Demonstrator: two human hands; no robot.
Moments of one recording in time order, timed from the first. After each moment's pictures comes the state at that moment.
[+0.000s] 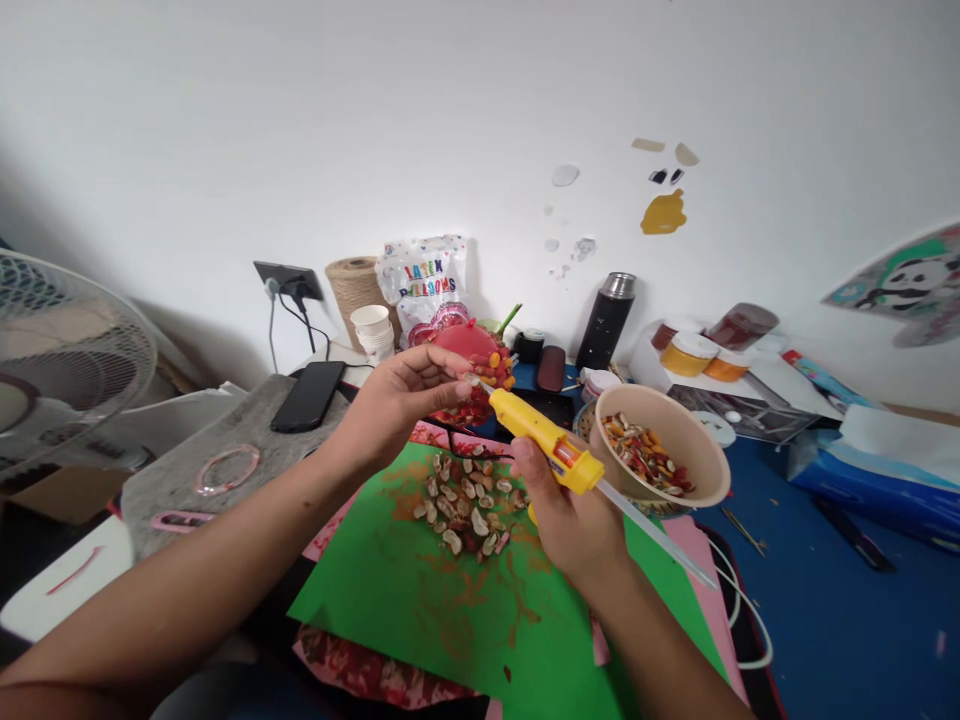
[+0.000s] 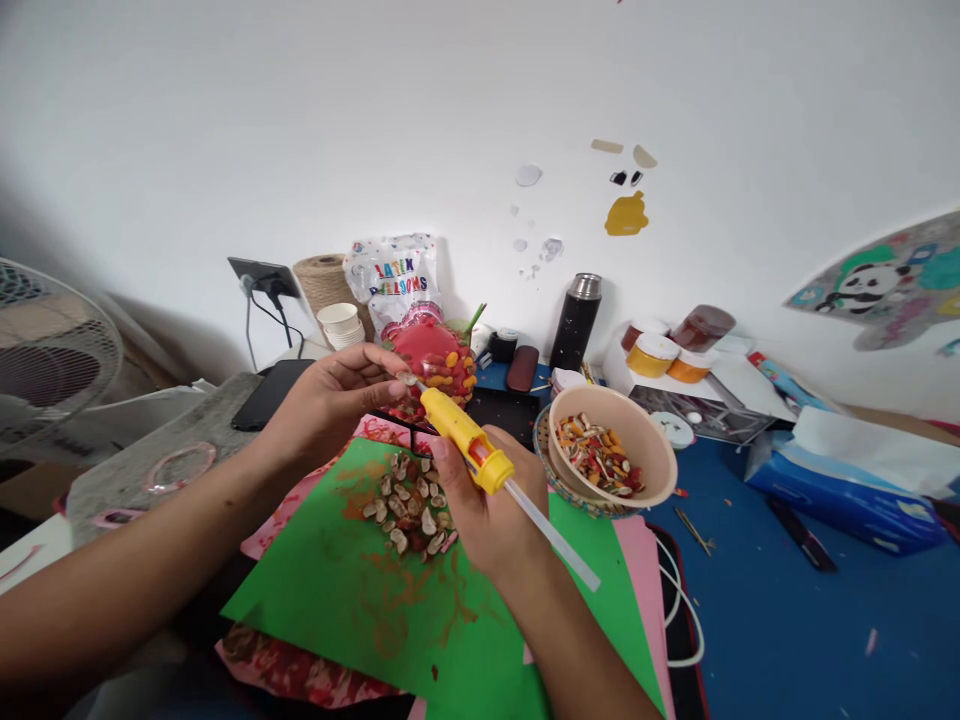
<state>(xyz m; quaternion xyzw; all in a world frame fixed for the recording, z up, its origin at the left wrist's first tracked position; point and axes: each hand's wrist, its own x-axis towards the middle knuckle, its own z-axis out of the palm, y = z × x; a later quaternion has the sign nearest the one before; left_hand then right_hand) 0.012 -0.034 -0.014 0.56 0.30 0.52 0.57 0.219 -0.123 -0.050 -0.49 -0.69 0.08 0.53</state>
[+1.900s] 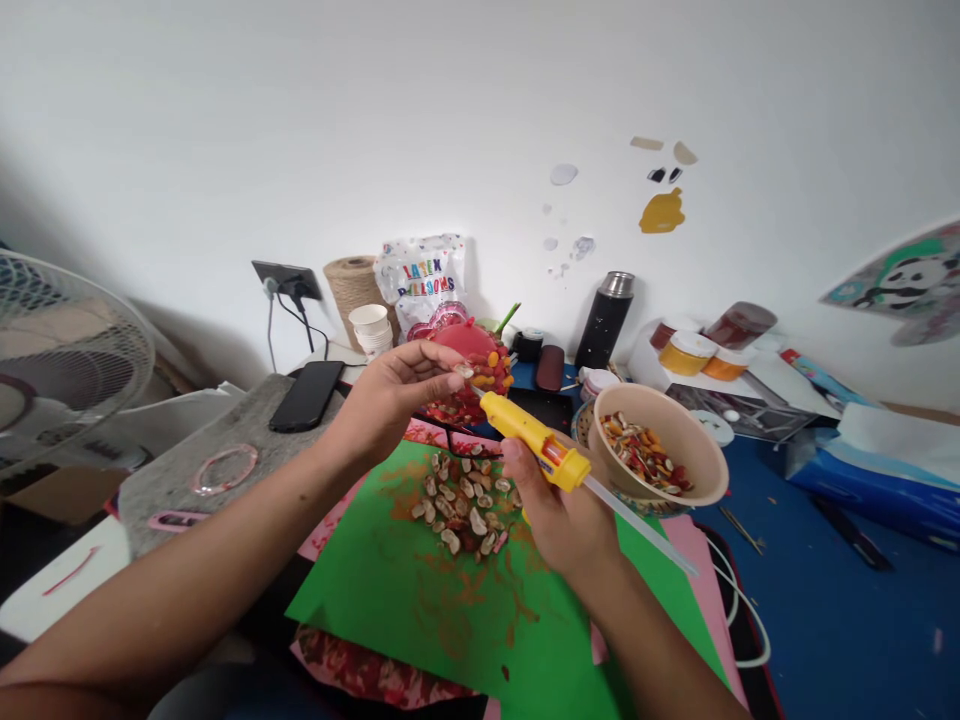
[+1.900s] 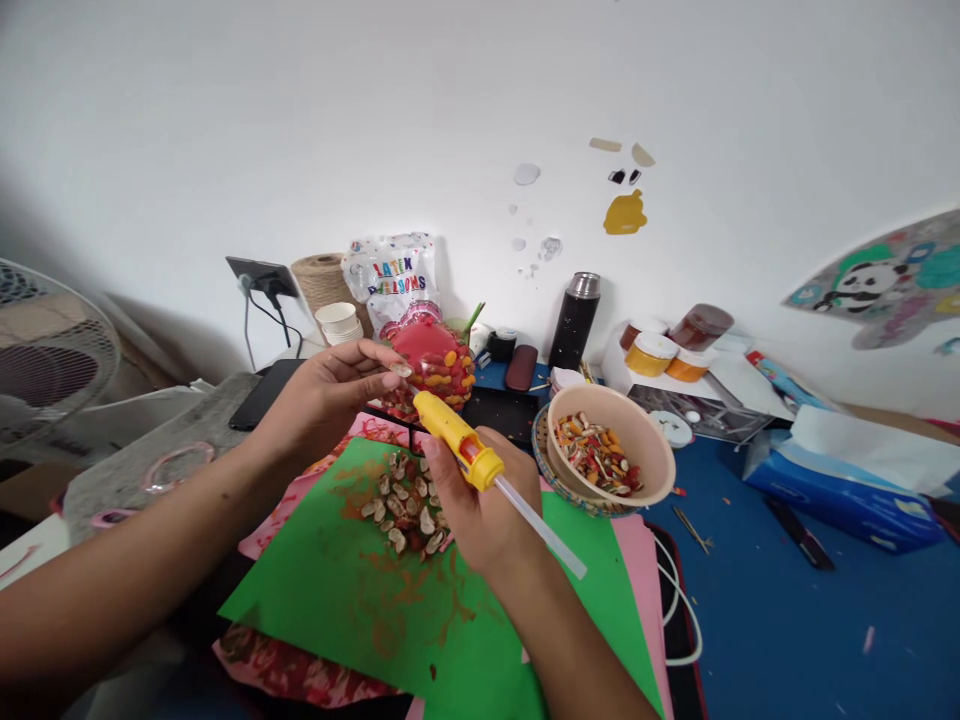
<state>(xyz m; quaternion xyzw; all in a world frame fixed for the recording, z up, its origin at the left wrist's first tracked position) 0.010 -0.027 -0.016 0.54 0.30 0.54 0.57 0.216 -0.122 -0.053 -0.47 -0.70 0.09 0.53</state>
